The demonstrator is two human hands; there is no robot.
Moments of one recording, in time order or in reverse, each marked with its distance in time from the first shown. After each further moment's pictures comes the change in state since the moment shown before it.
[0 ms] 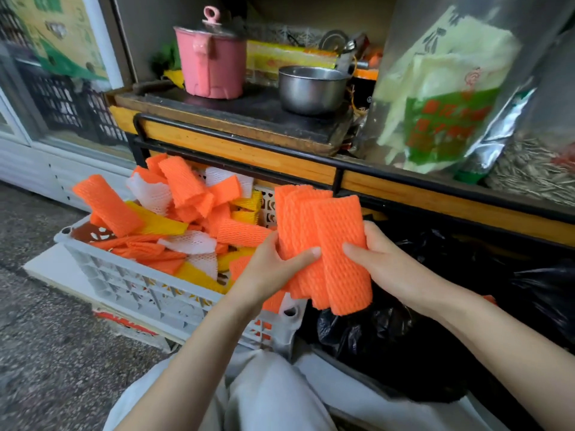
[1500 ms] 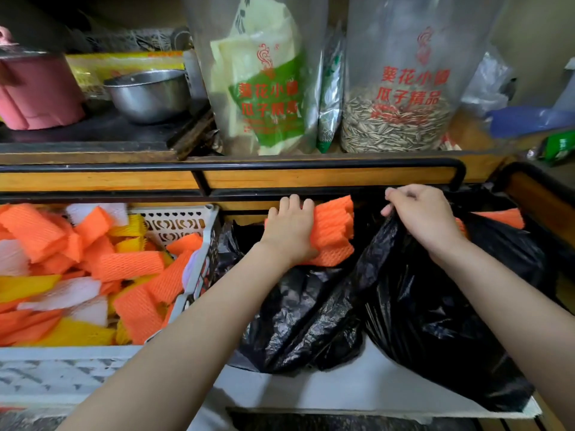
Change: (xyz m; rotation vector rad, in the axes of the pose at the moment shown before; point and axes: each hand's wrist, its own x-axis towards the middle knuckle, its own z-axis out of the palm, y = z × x) left_hand 0.062 0.049 0.235 1.395 -0.233 0.558; right_hand -0.076 0.109 -0.201 -0.158 0.914 0.245
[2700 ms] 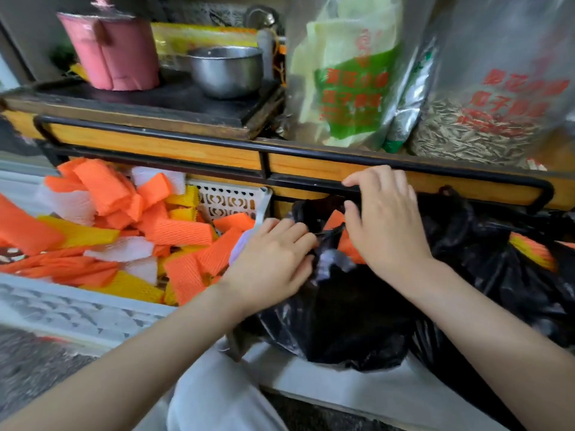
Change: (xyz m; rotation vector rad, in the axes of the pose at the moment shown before) left_hand -0.111 -0.093 0.002 -0.002 0.344 0.258; right_hand -0.073 -0.079 0.087 -0.457 0.034 -0.794
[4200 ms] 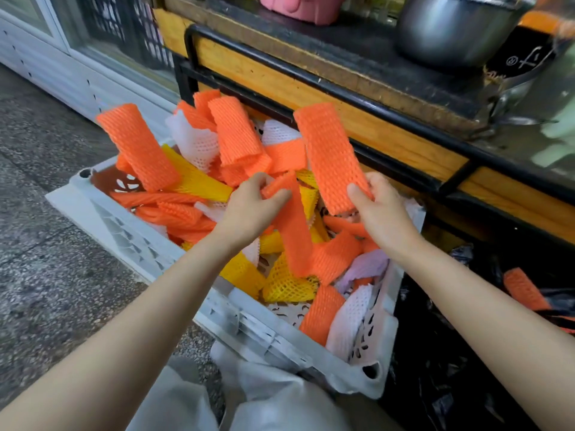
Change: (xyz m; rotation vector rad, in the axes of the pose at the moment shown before) left_hand -0.114 -0.225 0.015 -0.863 0.326 -1.174; right_hand 0.090 -0.173 0.208 0.854 -0.564 0.173
